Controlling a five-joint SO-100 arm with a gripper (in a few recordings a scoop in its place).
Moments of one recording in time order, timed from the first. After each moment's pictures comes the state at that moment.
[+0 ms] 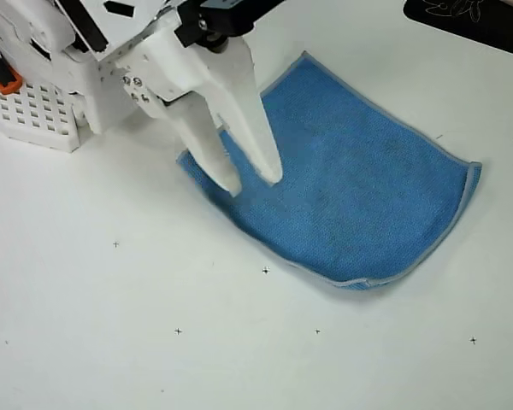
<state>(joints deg) -2.9 179.3 159.4 50.3 2.3</state>
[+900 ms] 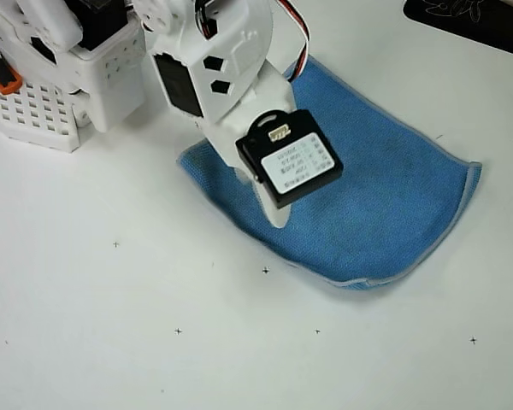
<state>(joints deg) -3.5 125.3 134.4 59.5 24.3</state>
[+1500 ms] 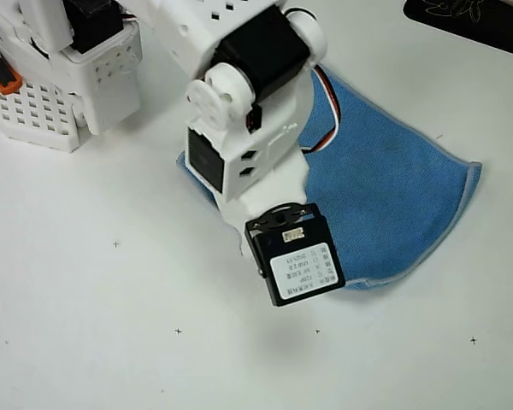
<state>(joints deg) 0.6 95.7 105.6 77.6 24.6</state>
